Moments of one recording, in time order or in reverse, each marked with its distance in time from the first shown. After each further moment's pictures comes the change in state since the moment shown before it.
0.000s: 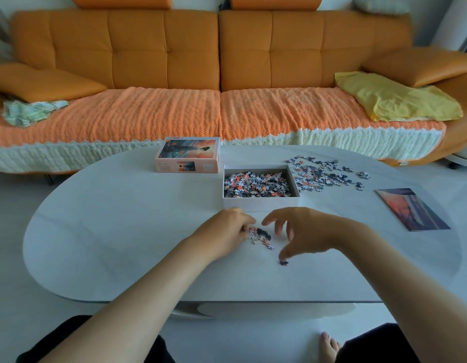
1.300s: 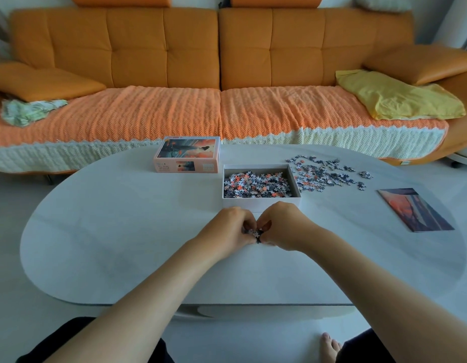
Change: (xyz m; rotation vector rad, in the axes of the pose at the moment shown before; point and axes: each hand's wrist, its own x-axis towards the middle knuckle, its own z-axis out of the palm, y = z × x) left_hand 0.005 0.011 -0.001 -0.160 0.088 -0.094; right_hand 0.028 -0.037 0.018 -0.014 0.222 0.135
